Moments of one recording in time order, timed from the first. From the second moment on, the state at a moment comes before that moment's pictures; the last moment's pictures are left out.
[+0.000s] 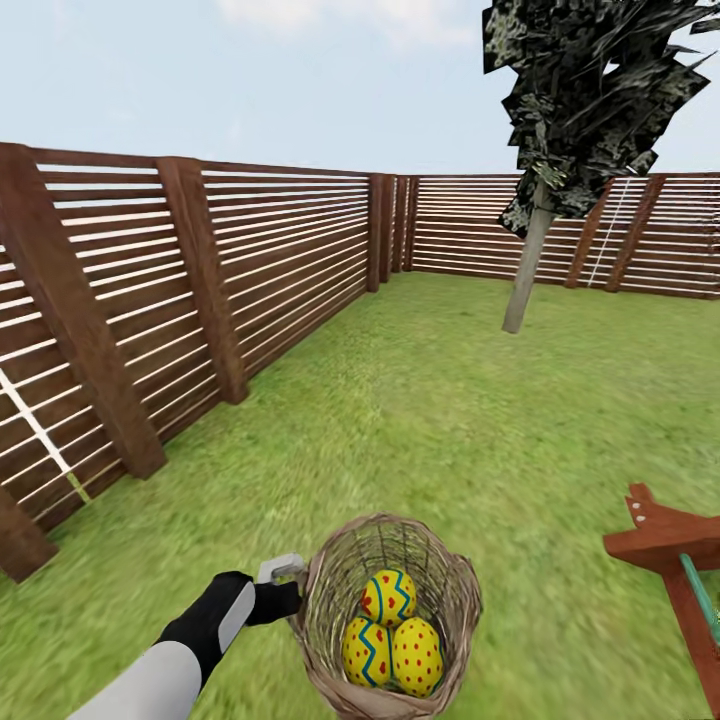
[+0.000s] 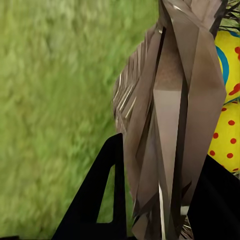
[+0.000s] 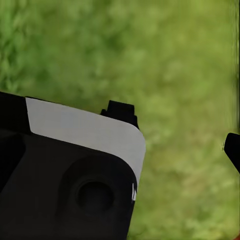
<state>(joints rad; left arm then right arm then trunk) -0.63 -0.07 0.05 -0.43 0.19 0.56 -0.12 -0.26 -0.05 -0.21 0.04 0.41 -0.12 0.05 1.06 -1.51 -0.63</state>
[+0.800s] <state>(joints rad) -0.63 -0.07 0.05 -0.43 0.19 0.56 -0.12 -0.26 -0.05 -0.21 0.04 0.41 -0.12 0.05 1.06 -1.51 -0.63</state>
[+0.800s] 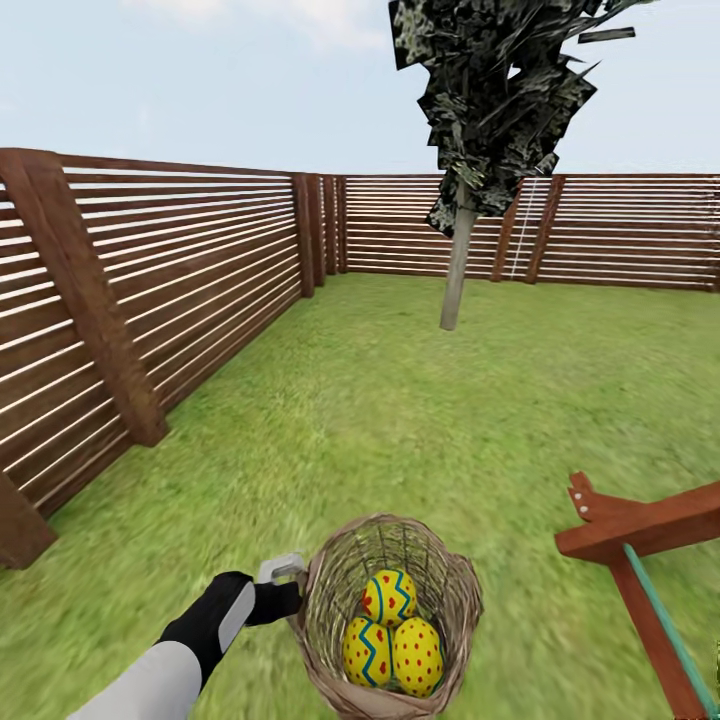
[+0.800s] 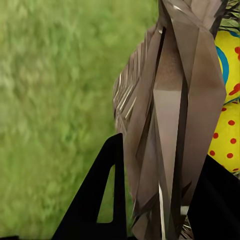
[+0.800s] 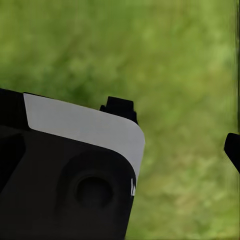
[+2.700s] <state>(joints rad) -0.63 -0.07 0.05 -0.43 0.19 0.56 -0.11 -0.26 -0.05 -0.21 0.04 0.41 -0.12 0.05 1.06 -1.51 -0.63</state>
